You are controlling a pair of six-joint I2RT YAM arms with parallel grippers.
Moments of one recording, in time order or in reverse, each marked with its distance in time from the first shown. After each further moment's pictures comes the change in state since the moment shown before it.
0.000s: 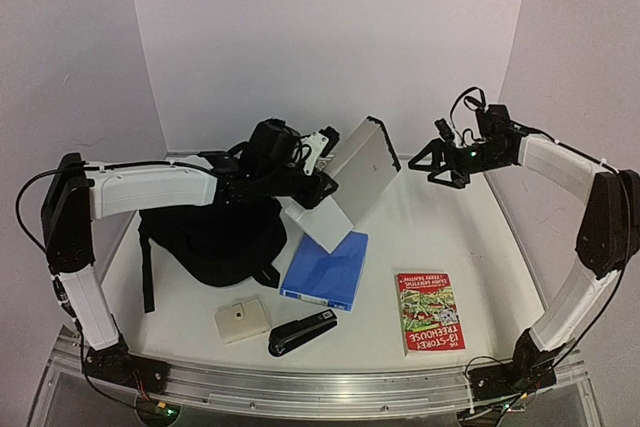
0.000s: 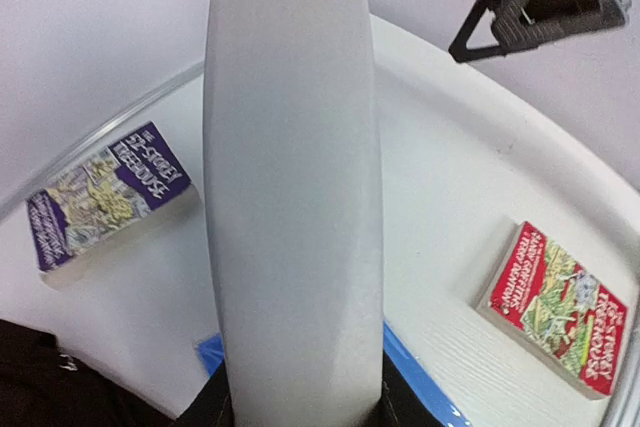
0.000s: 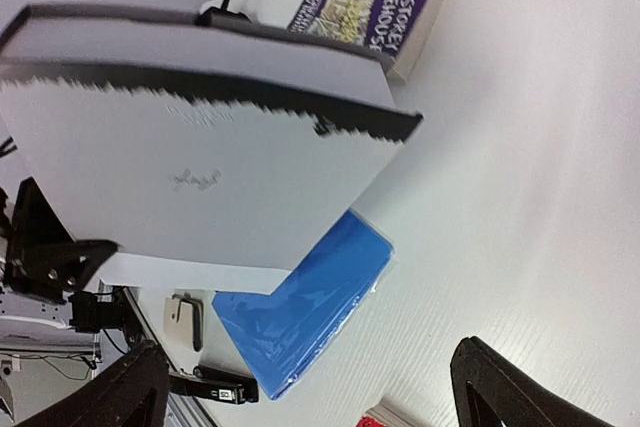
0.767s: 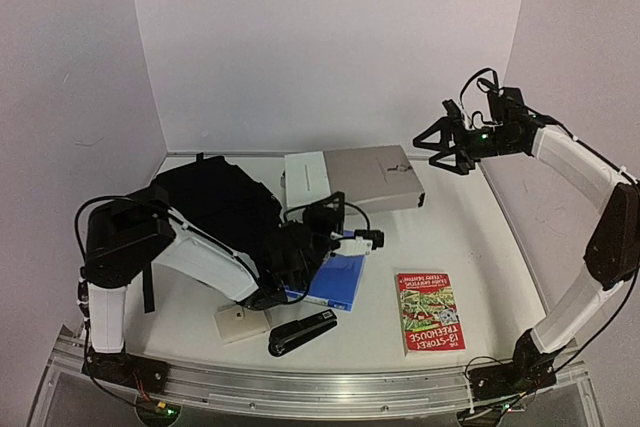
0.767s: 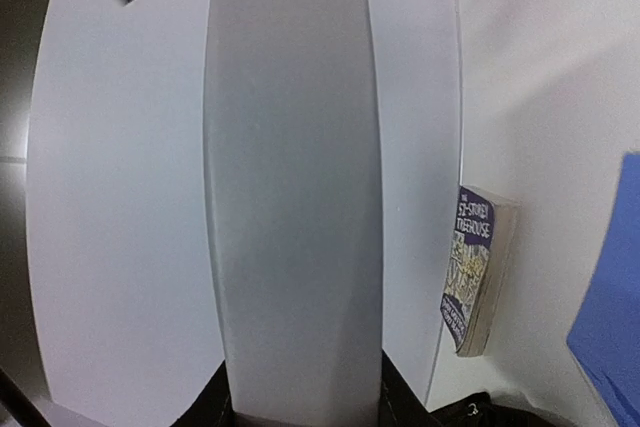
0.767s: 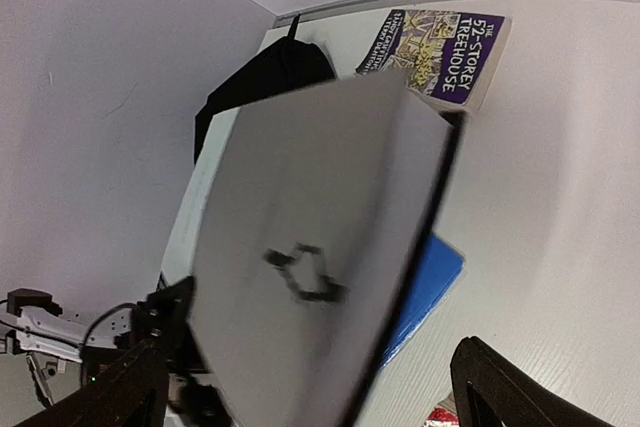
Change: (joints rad) left arm -0.309 0.197 -0.378 1.202 -0.747 1.646; right arm 0.001 -0.092 0.077 -0.049 -0.088 0.117
